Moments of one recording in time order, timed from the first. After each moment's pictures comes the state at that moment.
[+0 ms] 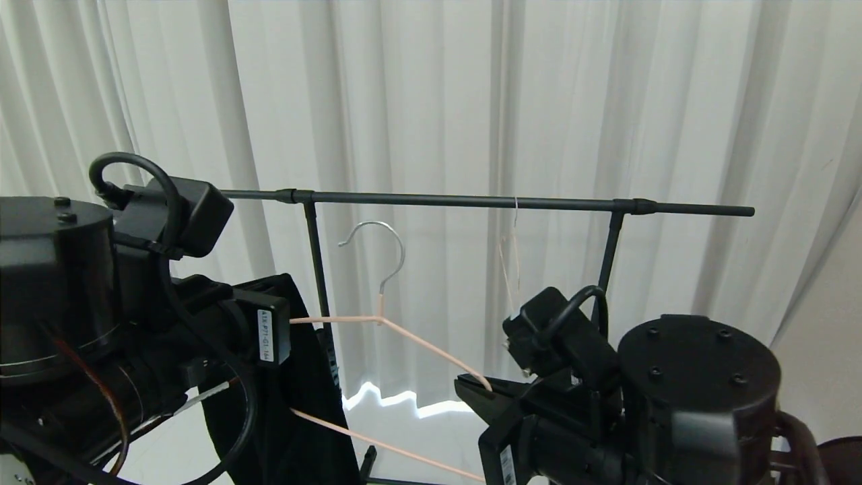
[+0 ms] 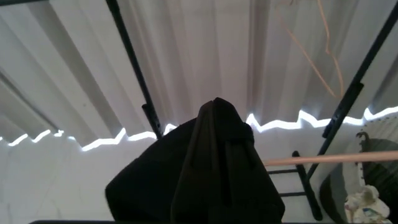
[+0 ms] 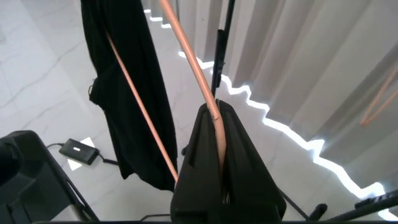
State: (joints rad) left arm -0.66 1.29 -0.70 -0.27 0.48 -0.01; right arm 1.18 1.69 -0.75 -0.64 -0.26 0.21
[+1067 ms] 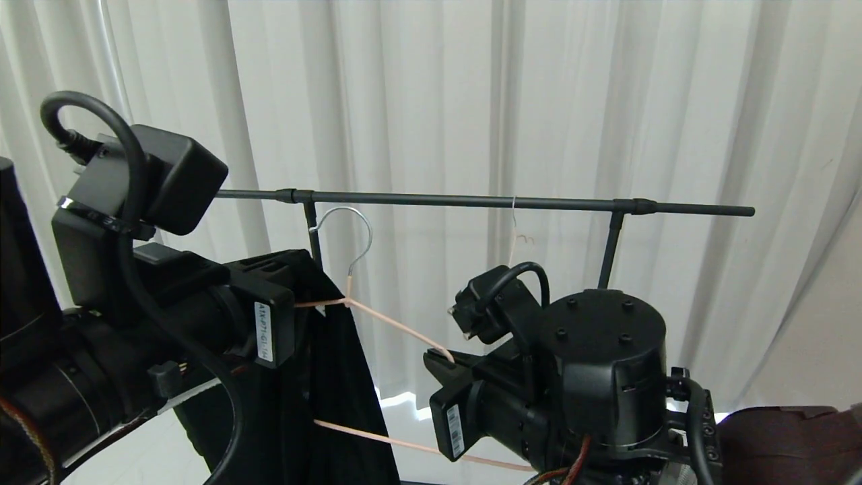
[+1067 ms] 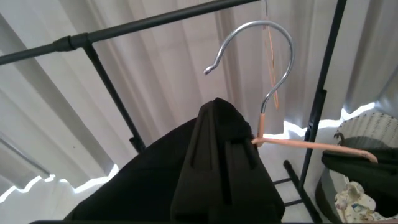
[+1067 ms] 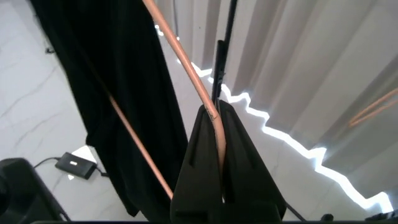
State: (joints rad) left arm -0.78 1.25 -0.77 -0.27 0.48 0.11; right arm 1.16 1.81 -0.90 -0.64 -0.28 0.22
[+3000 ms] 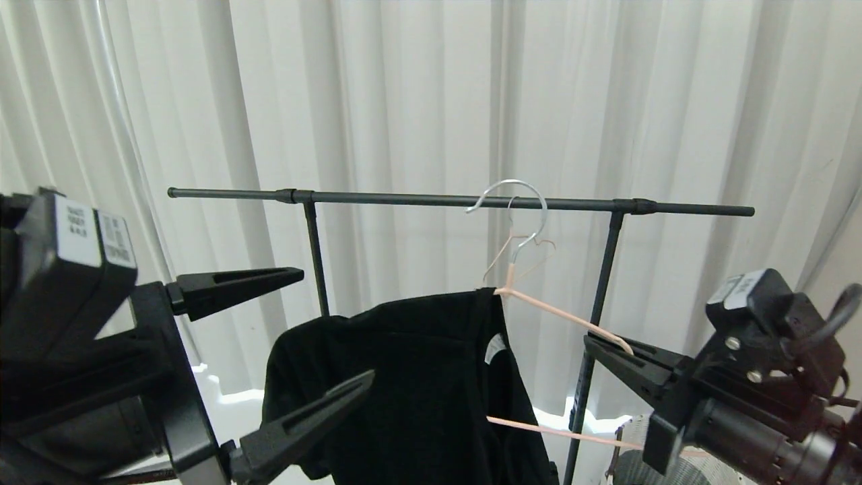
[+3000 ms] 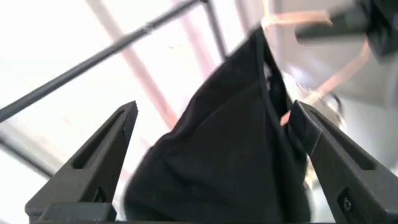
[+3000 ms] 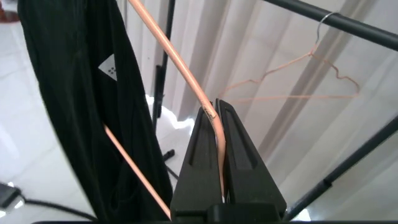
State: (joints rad) left arm -0.74 1.10 -0.61 -0.32 -0.09 0.33; right arm 1.01 1.36 -0.41 -0.86 -0.26 -0.04
